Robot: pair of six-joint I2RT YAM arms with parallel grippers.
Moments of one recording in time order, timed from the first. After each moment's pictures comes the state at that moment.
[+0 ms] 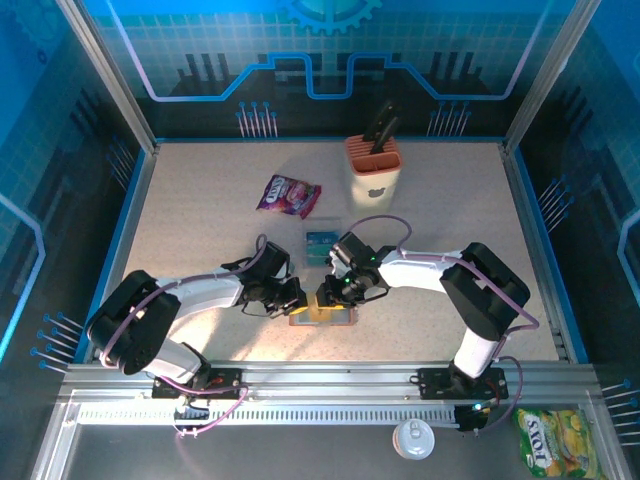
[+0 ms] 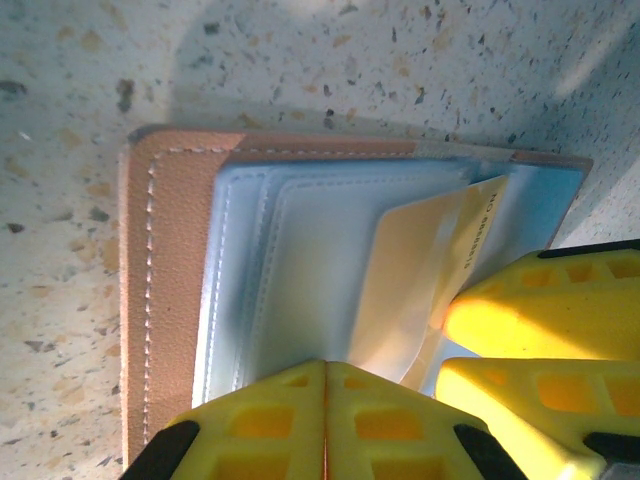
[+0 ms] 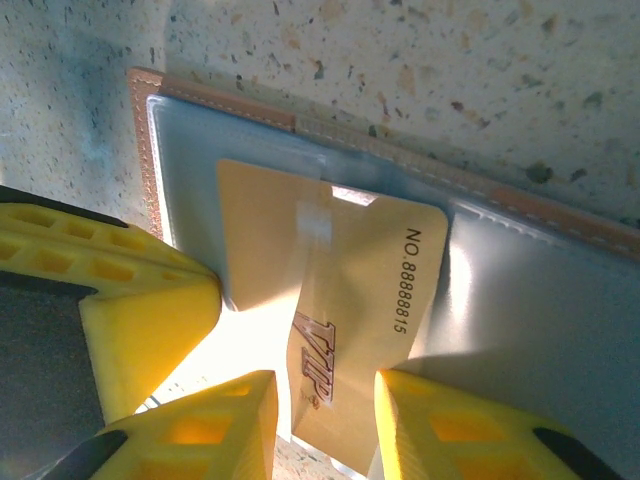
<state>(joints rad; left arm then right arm) -0.59 1.47 0.60 -0.23 0.47 -1.01 0.78 1.73 0.91 -0.34 -0.50 0.74</state>
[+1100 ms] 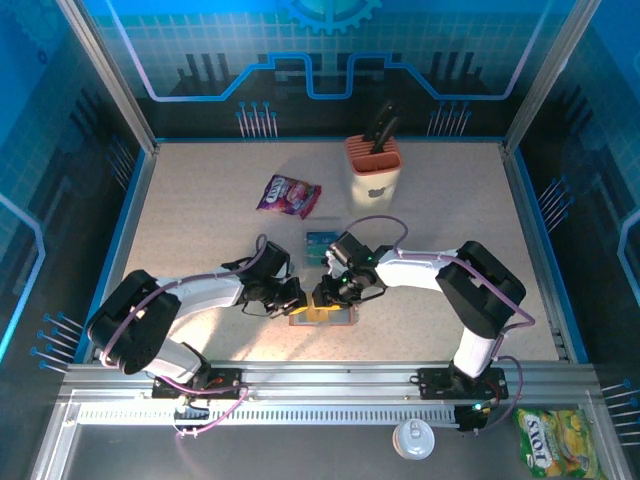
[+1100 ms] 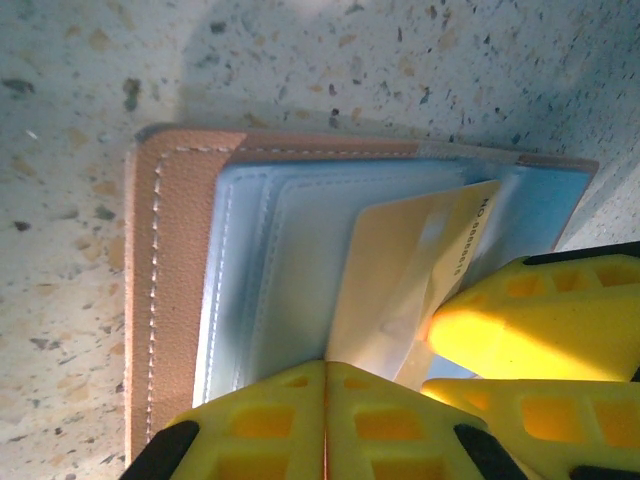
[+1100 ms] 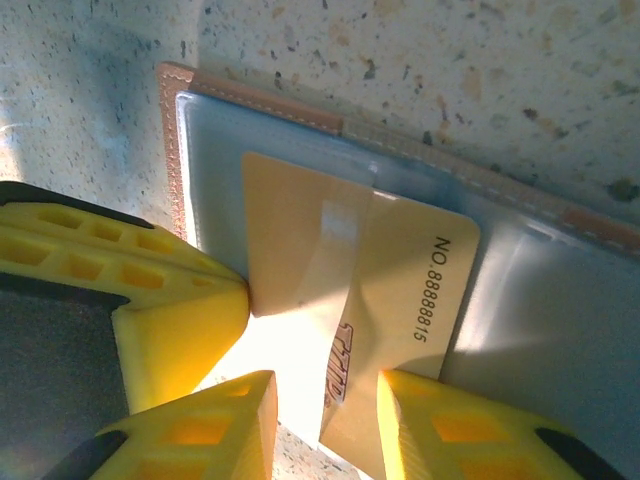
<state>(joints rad) -0.59 1.47 0.60 -0.24 0.47 -1.01 0.79 1.76 0.93 -0.32 -0.54 0.74</state>
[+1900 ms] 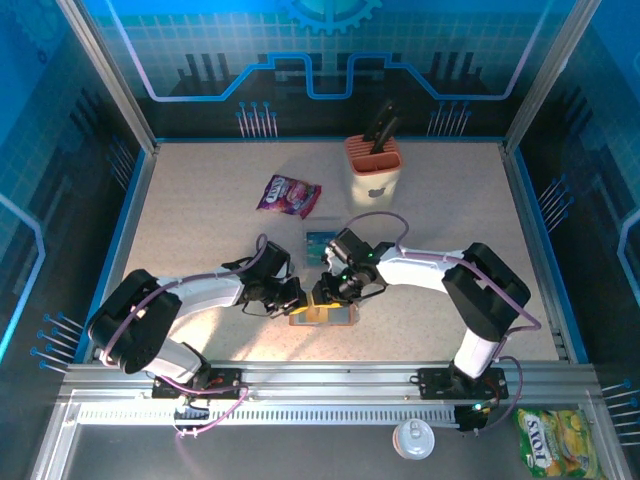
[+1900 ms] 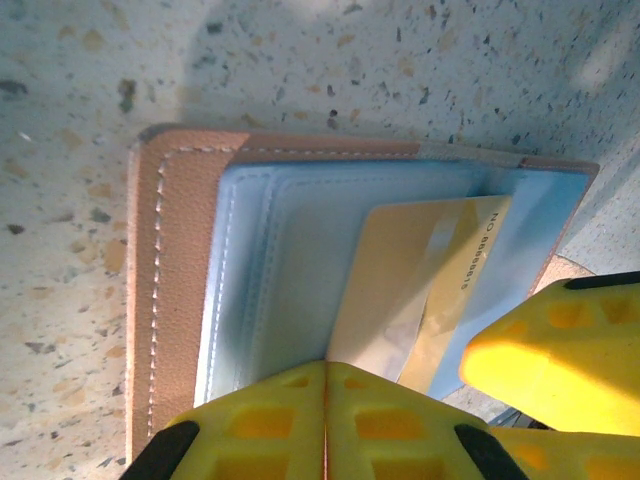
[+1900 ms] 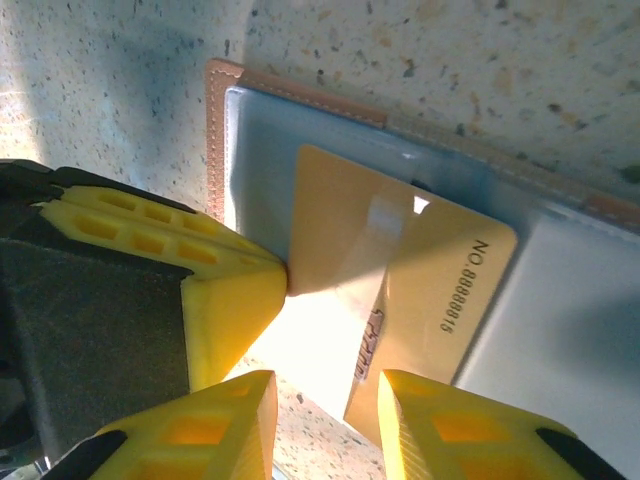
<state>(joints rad) -0.59 1.48 0.60 -0.23 0.47 -1.01 0.78 1.73 0.96 -0.38 -0.53 0.73</state>
